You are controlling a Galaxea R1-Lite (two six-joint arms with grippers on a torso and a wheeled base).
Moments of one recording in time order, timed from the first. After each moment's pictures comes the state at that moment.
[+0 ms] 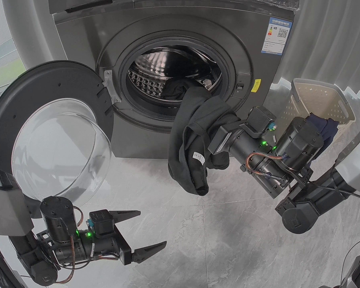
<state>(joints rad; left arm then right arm) -0.53 1.92 -0.08 -1.55 -0.39 0.07 0.69 2.00 -0.86 -1.51 -0.03 0.17</state>
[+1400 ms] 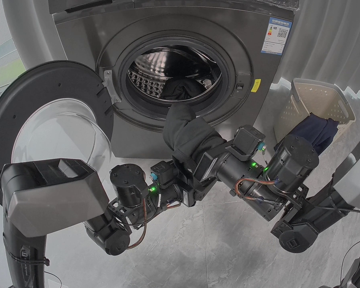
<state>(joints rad) -0.64 2.28 -0.80 -1.55 -0.19 -0.03 0.80 1.99 -0.79 -1.51 -0.05 0.19</state>
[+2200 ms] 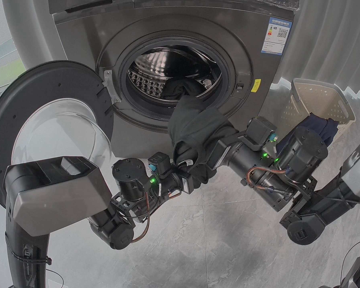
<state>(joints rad) -0.63 2.30 -0.88 -1.55 -0.07 -0.09 0.75 1.96 -0.78 -1.51 -0.05 0.19</state>
